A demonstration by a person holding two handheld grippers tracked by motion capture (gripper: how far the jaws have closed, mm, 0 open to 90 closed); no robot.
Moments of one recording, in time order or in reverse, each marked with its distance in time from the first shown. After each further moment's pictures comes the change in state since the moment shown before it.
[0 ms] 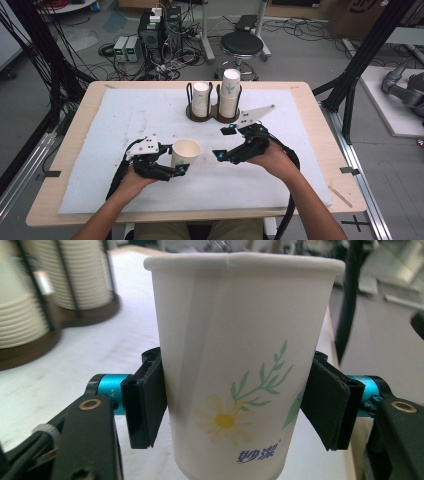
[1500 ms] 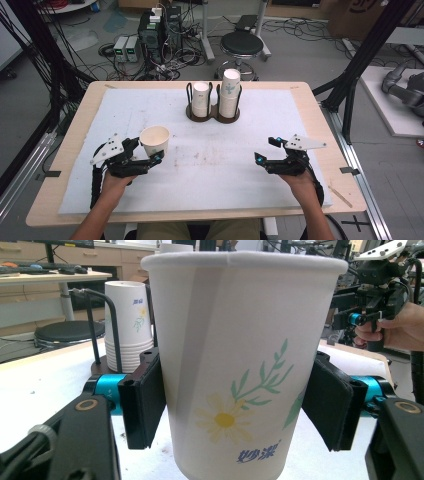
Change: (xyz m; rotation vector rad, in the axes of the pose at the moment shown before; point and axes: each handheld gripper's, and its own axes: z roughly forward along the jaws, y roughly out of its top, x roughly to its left) left arm 0.012 -0.017 -0.052 -0.246 0.213 0.000; right arm -0.019 -0.125 -0.046 -0.197 -0.368 0.201
